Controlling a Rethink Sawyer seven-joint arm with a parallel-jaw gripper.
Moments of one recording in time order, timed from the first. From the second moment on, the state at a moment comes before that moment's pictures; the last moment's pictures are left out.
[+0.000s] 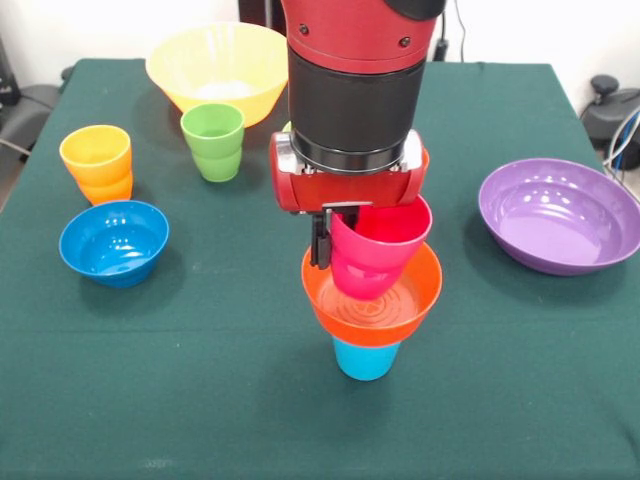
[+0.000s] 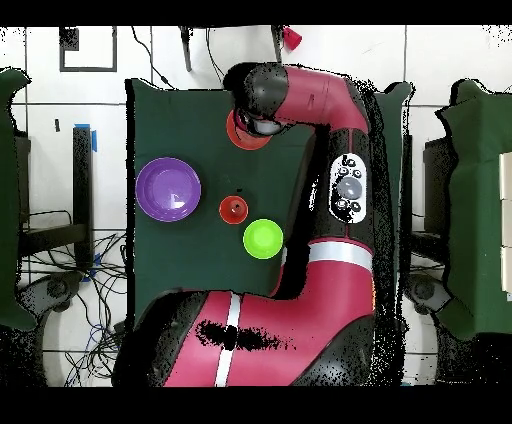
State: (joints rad) arm -0.20 -0.31 0.01 0.86 -0.04 0.99 1.47
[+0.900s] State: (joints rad) arm -0.20 -0.31 0.01 0.86 -0.04 0.98 1.47
